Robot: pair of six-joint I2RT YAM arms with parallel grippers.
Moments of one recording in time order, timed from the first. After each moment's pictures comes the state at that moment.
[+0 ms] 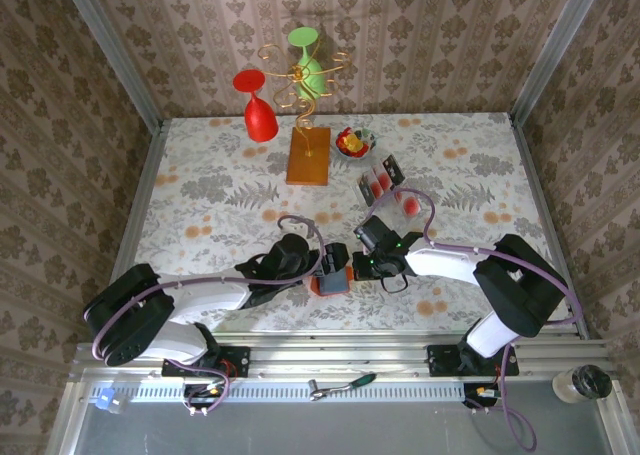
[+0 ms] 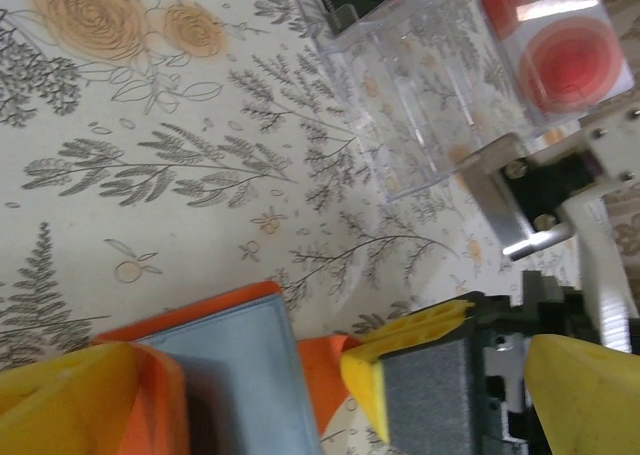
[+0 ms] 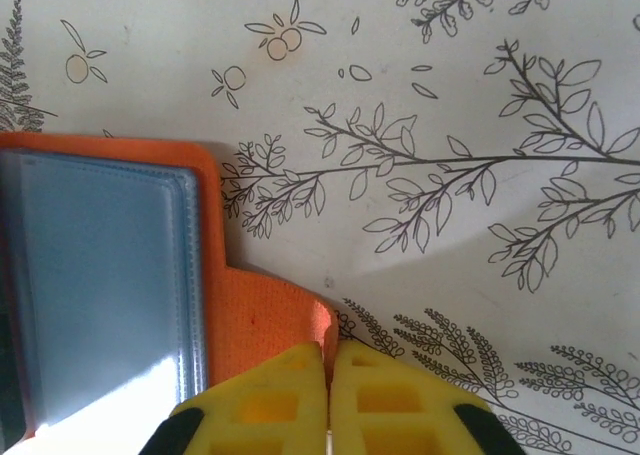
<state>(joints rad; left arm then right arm) -0.99 1.36 0.49 0.32 -0.06 -0.93 0.72 1.57 0.75 -0.29 -0.11 0.65</state>
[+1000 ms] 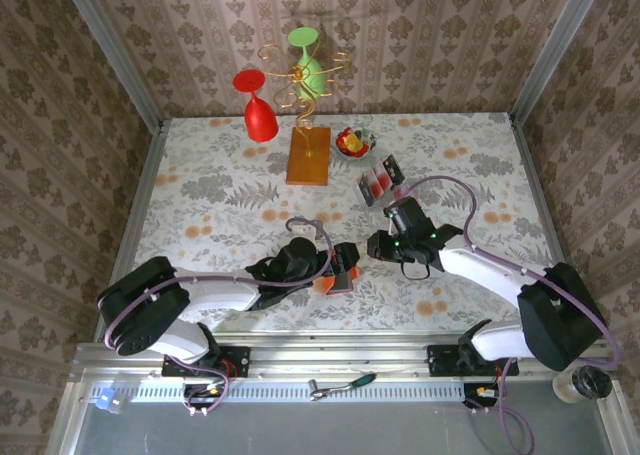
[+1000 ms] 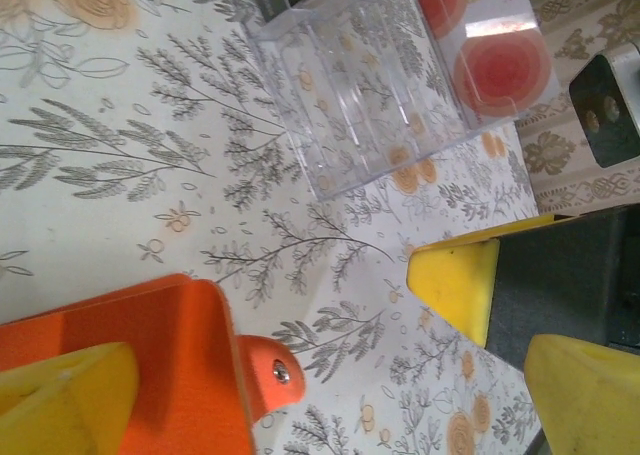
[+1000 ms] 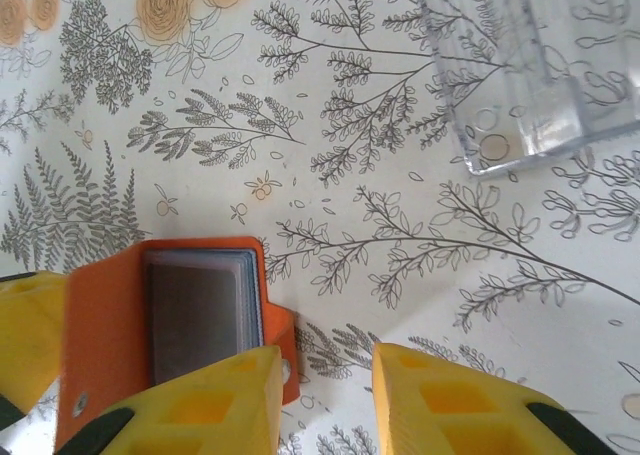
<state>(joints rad) -1.05 1.44 0.51 0.47 -0.07 -1.01 0.53 1.33 0.72 -0.35 -0.16 0.65</state>
